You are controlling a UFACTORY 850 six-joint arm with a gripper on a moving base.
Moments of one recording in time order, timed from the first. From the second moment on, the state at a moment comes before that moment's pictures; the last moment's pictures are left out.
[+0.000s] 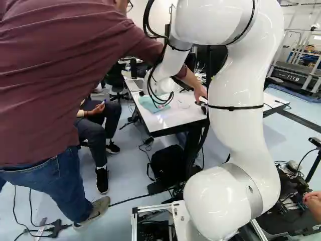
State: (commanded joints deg) arm 10.6 -23.0 -54.1 1.3 27.9 0.0
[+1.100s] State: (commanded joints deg) arm 10.6 -23.0 -54.1 1.3 27.9 0.0
